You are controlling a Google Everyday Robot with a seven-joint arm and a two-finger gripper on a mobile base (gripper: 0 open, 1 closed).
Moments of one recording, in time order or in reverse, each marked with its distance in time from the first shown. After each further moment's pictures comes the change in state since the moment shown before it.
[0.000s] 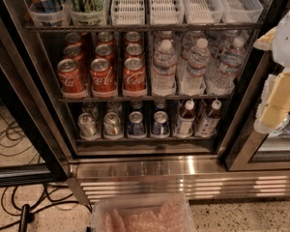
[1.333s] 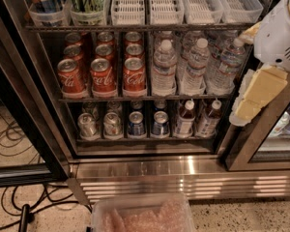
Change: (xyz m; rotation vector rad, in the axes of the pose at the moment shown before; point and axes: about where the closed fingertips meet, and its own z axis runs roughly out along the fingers) arm -0.036 -0.008 0.006 0.065 -0.113 0.014
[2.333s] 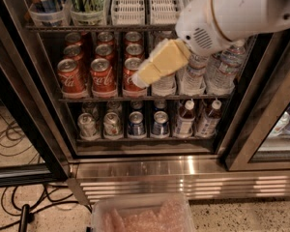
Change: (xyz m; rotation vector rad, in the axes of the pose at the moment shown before) arm -0.158 -0.020 0.027 0.052 -0.484 0.195
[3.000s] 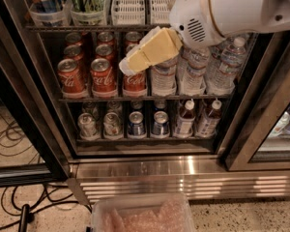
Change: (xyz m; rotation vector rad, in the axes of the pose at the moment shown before) arm -0.035 0.003 0.003 -0.019 -0.154 0.024
